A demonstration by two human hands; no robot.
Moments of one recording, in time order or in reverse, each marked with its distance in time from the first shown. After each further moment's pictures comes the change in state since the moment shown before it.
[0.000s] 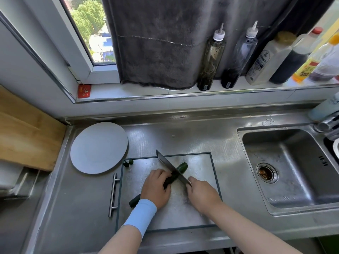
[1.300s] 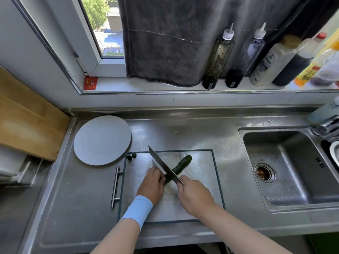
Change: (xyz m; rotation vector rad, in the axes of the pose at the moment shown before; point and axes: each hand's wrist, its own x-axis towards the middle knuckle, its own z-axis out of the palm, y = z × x) left_hand -0.016 -0.020 0.000 -0.074 -0.014 -0.145; right_hand -0.030 -0.044 0.009 0.002 0.031 -0.052
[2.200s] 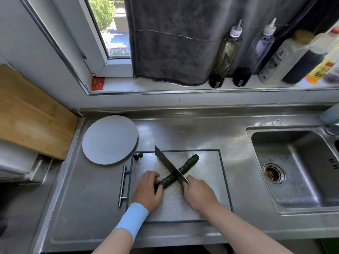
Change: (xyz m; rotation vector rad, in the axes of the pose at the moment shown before) left_hand -0.027 -0.018 -0.027 0.004 0.059 -0.008; right_hand 0.020 0.008 0.017 0.003 -0.034 0.059
